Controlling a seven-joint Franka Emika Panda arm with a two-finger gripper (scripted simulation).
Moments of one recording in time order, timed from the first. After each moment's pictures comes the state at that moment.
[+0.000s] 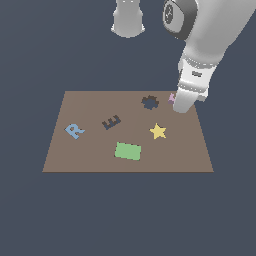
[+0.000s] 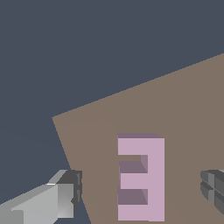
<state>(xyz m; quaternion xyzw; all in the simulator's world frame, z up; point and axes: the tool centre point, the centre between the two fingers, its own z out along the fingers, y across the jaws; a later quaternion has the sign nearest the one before) -0.097 0.178 0.050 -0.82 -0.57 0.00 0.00</state>
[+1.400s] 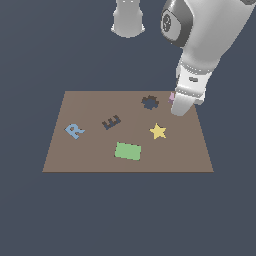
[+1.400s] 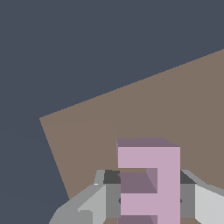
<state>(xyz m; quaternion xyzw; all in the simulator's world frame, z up) -0.096 0.178 0.034 -0.82 -0.57 0.00 0.00</state>
